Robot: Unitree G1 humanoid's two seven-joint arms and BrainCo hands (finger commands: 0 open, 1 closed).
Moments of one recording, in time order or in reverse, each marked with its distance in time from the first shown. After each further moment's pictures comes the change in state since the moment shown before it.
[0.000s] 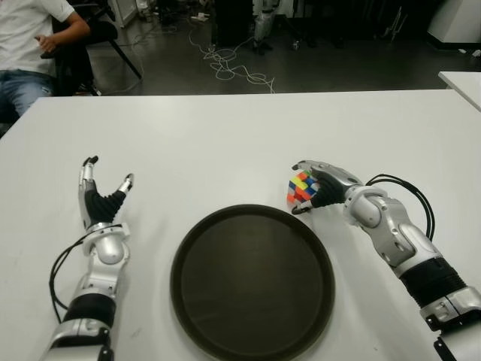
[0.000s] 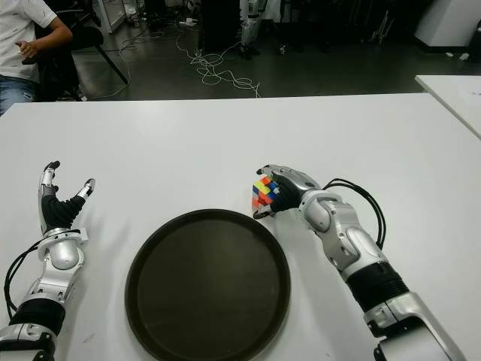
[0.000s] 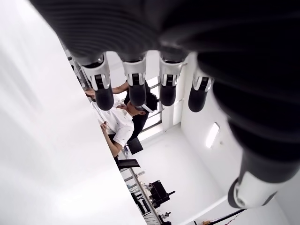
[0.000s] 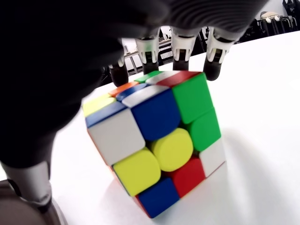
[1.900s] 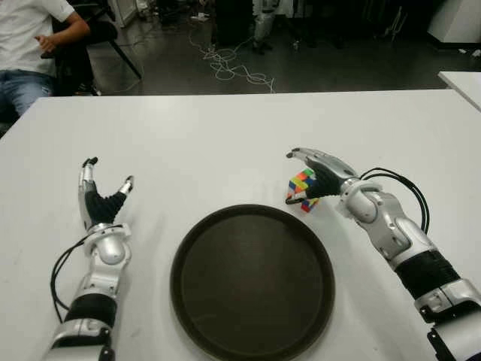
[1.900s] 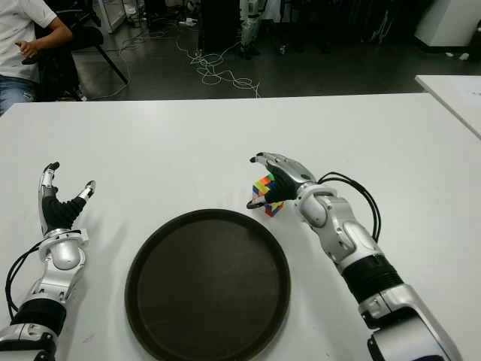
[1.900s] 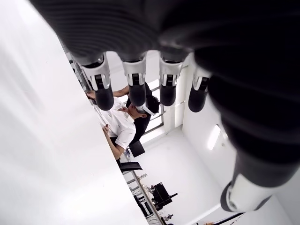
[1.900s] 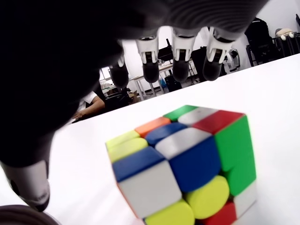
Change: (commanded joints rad) left arm -0.008 0.004 -0.009 0.013 0.008 0.017 0.010; right arm -0.027 0.015 -0.005 0.028 -0.011 -0.069 -0.076
